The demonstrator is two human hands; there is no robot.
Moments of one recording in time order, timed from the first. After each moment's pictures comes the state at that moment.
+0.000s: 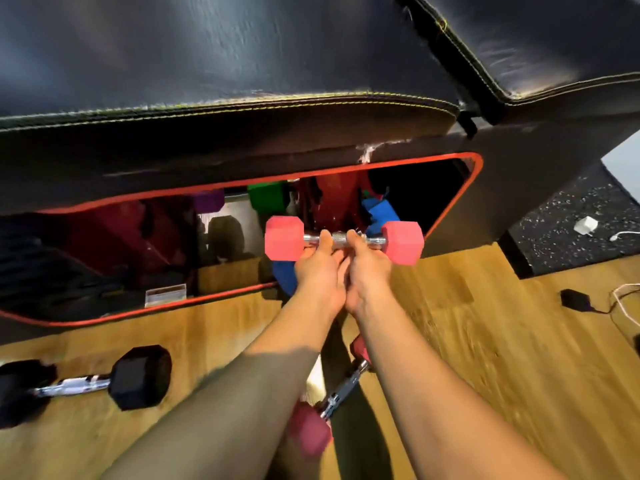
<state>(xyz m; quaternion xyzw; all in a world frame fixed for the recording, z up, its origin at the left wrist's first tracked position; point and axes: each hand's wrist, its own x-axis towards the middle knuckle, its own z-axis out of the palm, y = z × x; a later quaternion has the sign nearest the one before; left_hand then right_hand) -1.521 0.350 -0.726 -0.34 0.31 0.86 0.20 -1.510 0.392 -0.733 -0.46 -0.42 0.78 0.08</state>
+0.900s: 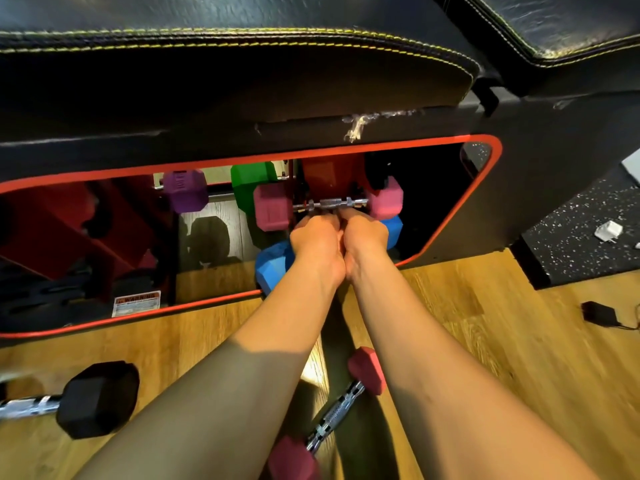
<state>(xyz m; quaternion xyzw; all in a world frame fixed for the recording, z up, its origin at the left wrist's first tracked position) -1.583 0.388 -0.764 -0.34 0.36 0.86 0.15 -1.576 0.429 -0.763 -0.43 -0.45 0.78 0.09</state>
